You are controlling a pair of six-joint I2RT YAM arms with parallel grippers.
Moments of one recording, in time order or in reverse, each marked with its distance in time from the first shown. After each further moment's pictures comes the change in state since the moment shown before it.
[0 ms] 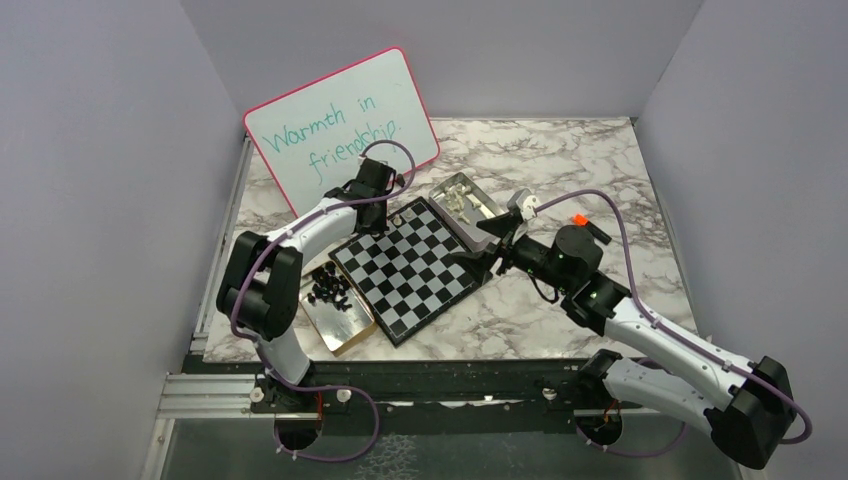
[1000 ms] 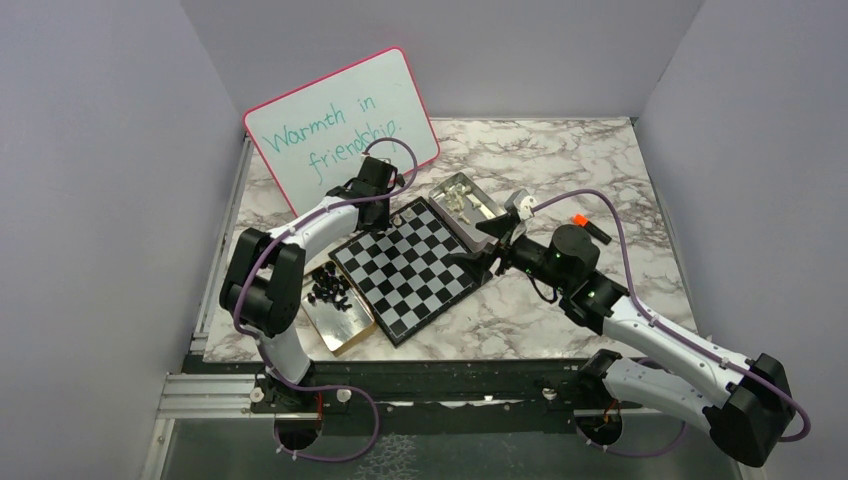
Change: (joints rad) left arm 0.000 0.027 0.016 0.039 0.026 0.005; right arm 0.000 0.012 -0.007 -0.001 -0.001 -0.001
